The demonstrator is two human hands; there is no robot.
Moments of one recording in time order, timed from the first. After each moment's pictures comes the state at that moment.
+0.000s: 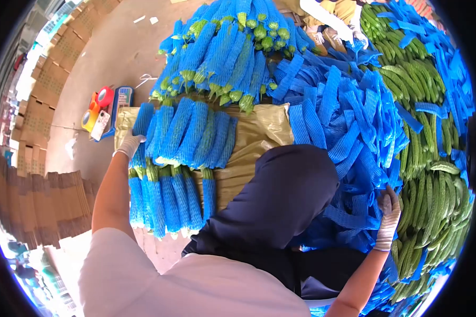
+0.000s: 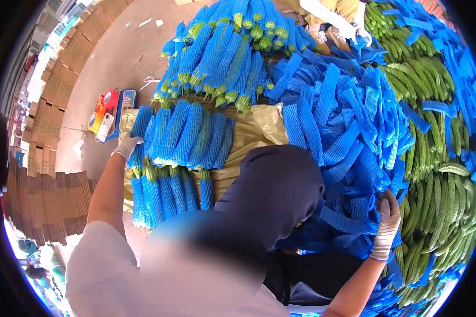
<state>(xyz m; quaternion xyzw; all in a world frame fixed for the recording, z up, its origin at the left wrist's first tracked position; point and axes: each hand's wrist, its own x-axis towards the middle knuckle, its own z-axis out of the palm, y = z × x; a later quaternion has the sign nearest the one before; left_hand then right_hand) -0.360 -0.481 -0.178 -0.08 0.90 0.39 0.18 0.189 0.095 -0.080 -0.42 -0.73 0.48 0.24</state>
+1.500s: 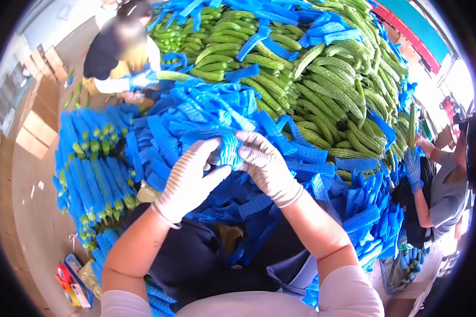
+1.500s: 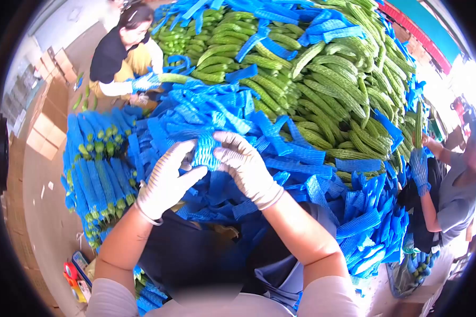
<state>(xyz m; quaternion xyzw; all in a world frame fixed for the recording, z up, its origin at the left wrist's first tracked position) -0.043 -0.009 0.032 0.70 0.50 0.44 0.25 0.132 0.057 -0.011 -0.21 -0.36 0.79 0.44</state>
